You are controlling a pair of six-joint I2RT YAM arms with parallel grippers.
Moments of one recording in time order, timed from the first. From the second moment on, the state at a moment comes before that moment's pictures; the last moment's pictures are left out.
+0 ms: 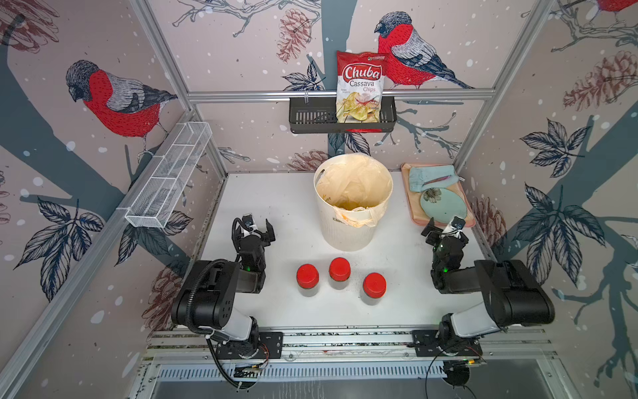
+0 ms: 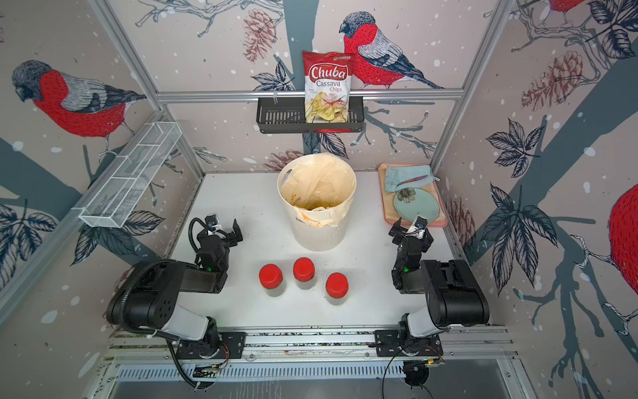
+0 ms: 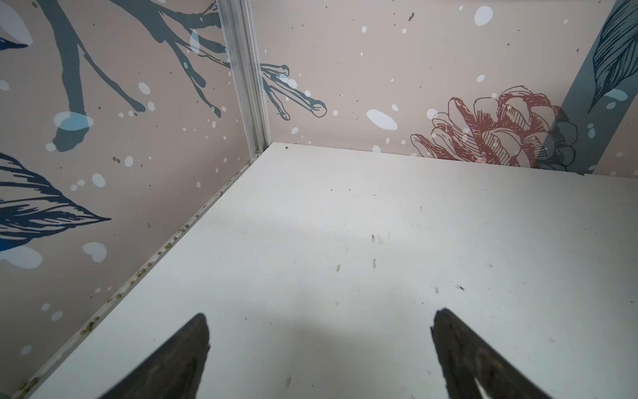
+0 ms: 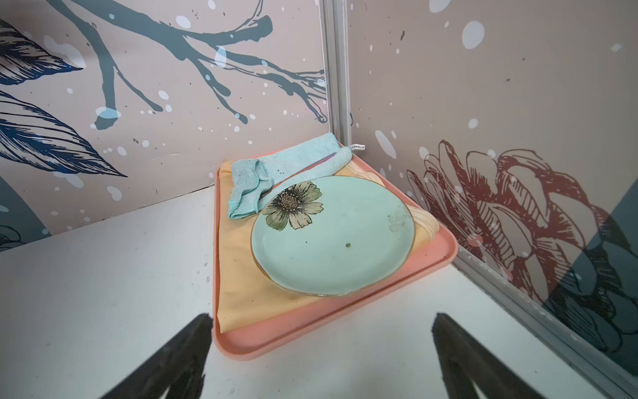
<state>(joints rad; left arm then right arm) -0.07 1.52 0.26 1.10 -0.33 -0.04 0.06 1.51 0.21 1.16 0.40 0.13</state>
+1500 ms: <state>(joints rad) -0.06 0.99 0.57 0.45 -0.30 -0.27 0.33 1.30 0.84 0.19 0.07 0.26</state>
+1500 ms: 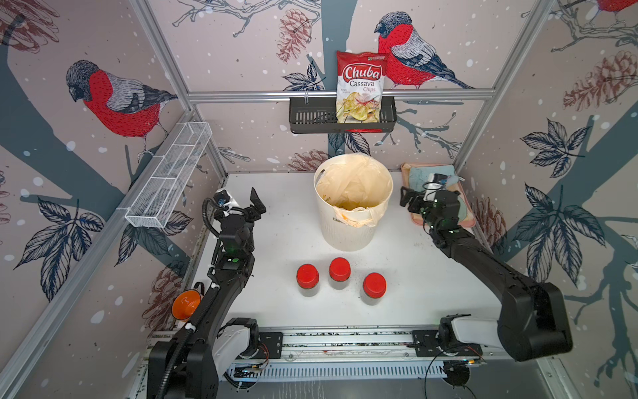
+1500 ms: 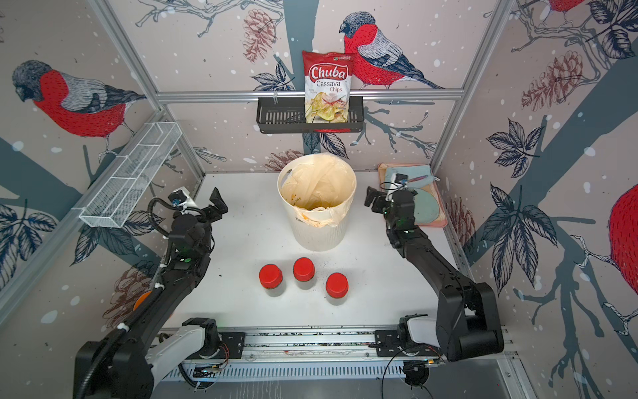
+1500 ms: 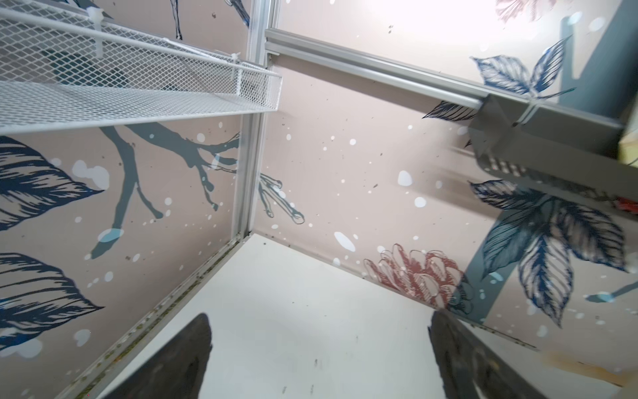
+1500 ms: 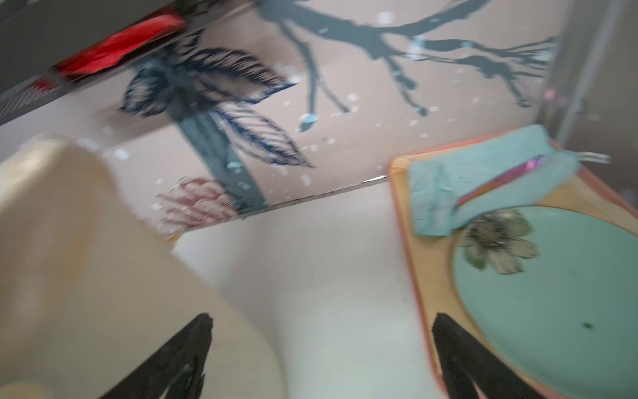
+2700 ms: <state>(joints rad) -0.06 0.96 0.61 0.37 0.05 -0.38 0.92 1.02 0.77 -0.49 0.05 0.30</state>
